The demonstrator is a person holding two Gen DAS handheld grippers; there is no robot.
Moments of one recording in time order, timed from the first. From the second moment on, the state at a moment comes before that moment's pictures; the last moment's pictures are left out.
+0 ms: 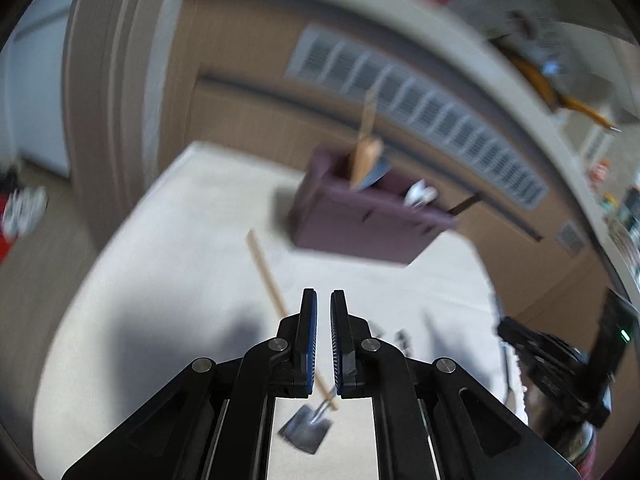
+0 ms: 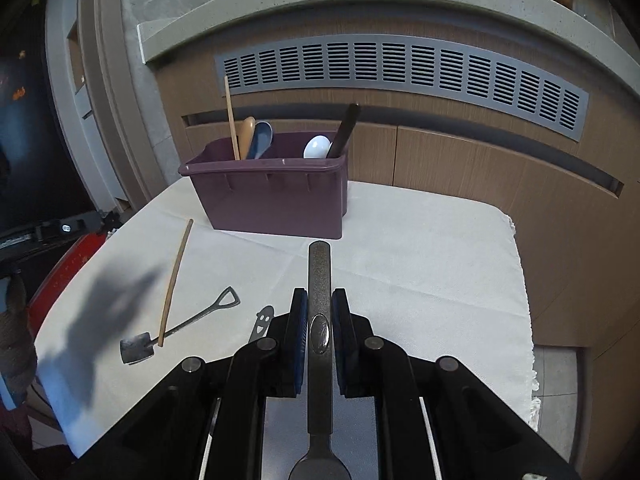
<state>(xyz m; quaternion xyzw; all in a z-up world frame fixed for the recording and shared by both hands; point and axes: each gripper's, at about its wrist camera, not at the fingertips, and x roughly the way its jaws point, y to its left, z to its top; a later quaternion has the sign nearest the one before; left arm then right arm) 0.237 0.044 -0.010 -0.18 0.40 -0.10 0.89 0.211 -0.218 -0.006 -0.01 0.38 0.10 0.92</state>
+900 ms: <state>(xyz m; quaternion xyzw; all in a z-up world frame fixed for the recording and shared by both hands) 0.321 0.001 -0.080 -0.09 0.52 -0.01 0.85 0.206 -0.238 -0.043 0.02 0.40 0.08 0.91</state>
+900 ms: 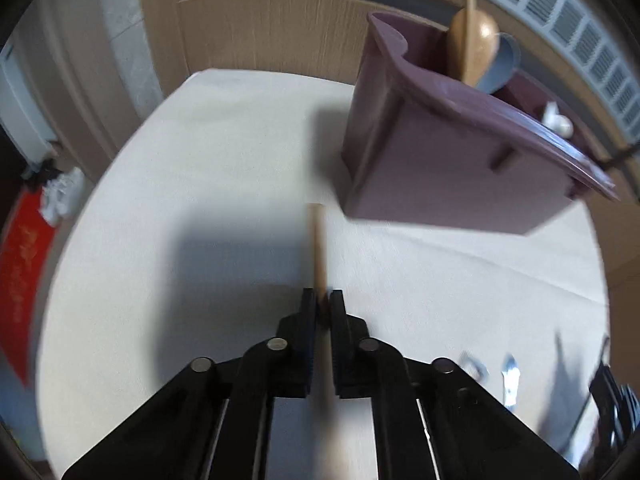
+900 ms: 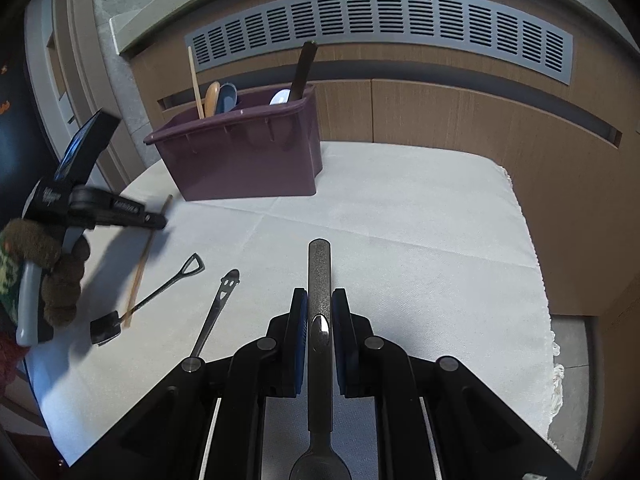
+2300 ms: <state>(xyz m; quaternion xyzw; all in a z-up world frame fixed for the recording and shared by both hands) 0.326 0.021 0.115 -0.18 0.01 -0.07 0.98 0.355 -0.204 0.113 0.11 0.13 0.08 0.98</state>
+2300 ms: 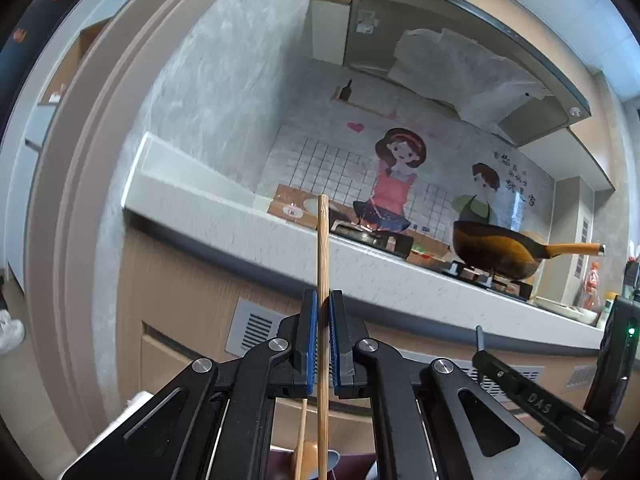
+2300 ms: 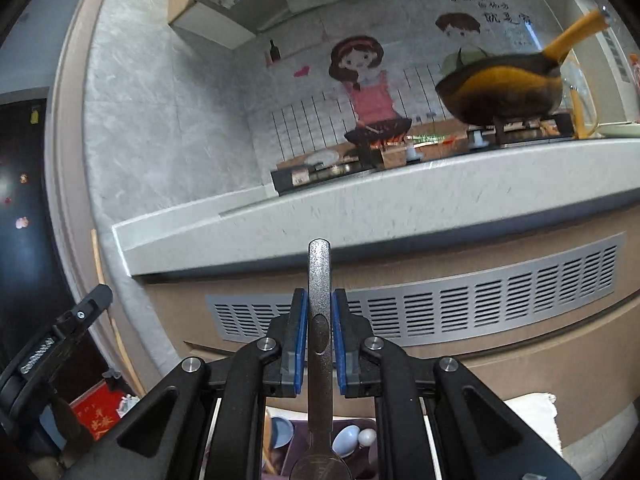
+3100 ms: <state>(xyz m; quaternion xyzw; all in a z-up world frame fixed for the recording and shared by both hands) 0.366 0.013 0.033 -0.19 0.10 -0.12 0.97 0.376 -0.196 0.047 0.10 0.18 0.09 0.97</state>
